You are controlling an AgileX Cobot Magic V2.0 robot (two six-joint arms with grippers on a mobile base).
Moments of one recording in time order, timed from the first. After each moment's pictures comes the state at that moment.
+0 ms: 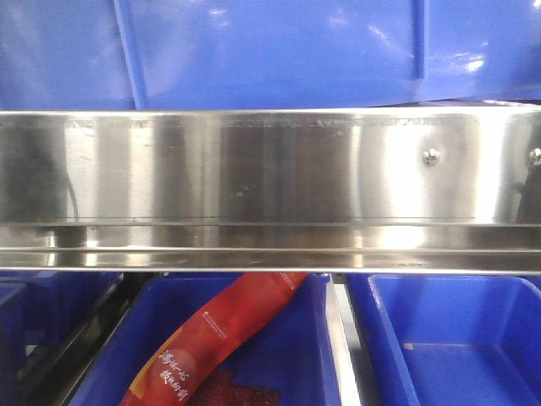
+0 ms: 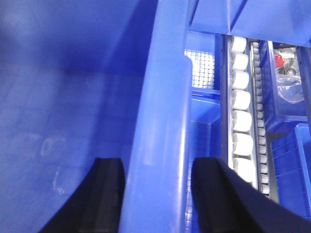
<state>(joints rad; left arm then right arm) -0.07 1.72 -1.87 -0.03 1.04 -0.15 0.17 1.80 -2.07 -0.02 1.24 -0.04</state>
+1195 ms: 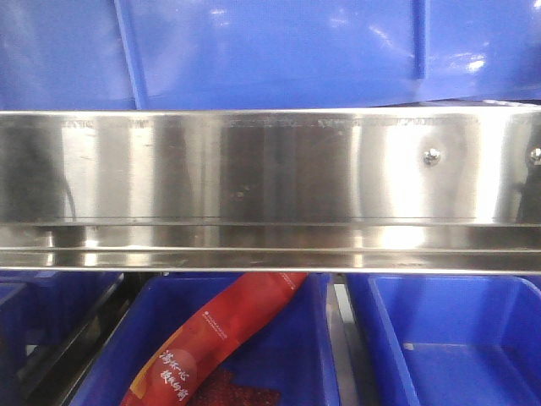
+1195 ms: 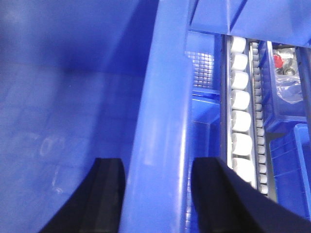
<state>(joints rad) -0.07 1.77 -1.88 -0.04 1.10 -0.16 0.17 1.80 -2.07 -0.02 1.24 -0.04</state>
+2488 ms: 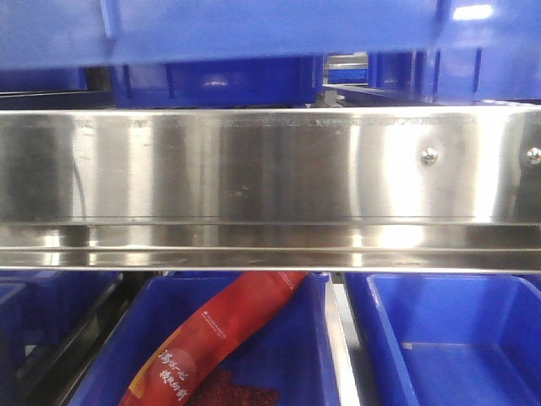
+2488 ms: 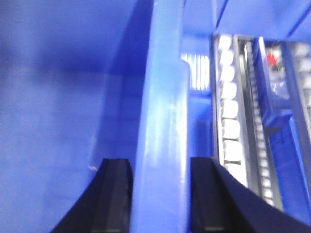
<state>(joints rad) -0.08 1.57 -1.87 -0.04 1.11 -0.17 0.17 1.65 -2.07 -0.02 1.30 0.03</state>
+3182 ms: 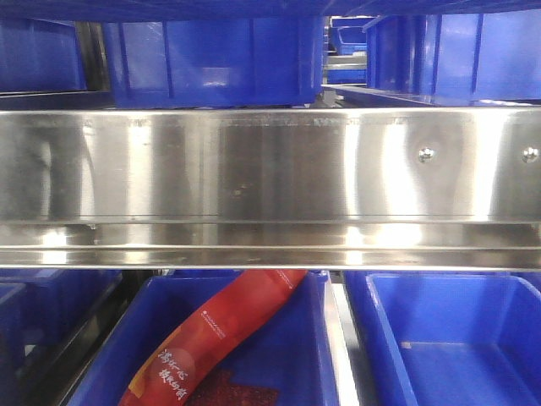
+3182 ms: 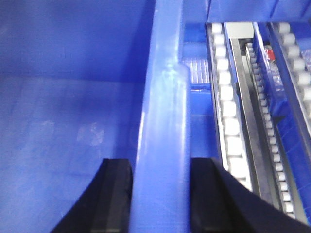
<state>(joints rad) -0.08 1.41 -1.87 -0.07 1.26 -0.17 0.18 1.32 -1.79 -0.01 1.31 0.11</state>
